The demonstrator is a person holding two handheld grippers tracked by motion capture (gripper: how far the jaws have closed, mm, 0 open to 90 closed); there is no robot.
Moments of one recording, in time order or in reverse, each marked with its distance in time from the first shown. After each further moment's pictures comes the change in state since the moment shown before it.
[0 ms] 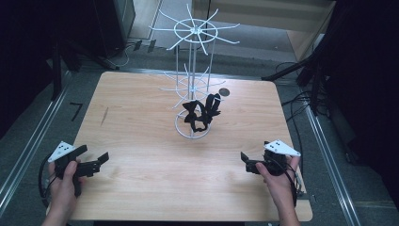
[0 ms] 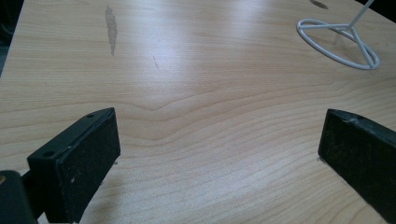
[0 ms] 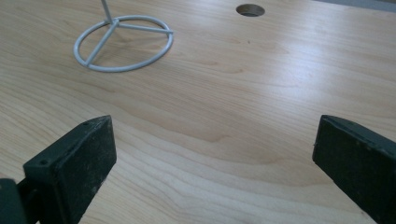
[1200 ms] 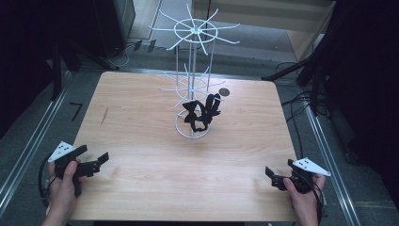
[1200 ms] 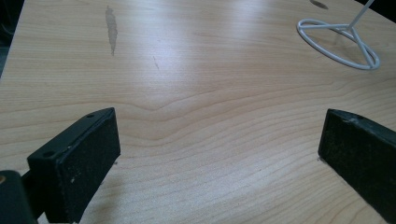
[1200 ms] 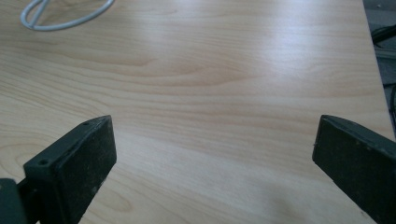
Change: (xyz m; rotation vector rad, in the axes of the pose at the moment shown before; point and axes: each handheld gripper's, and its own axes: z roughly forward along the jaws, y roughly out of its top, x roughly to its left) left arm 0.000 0.000 0.000 -0.001 0.000 -0.001; right arm -0.058 -0.063 -0.044 0.036 -0.050 0.133
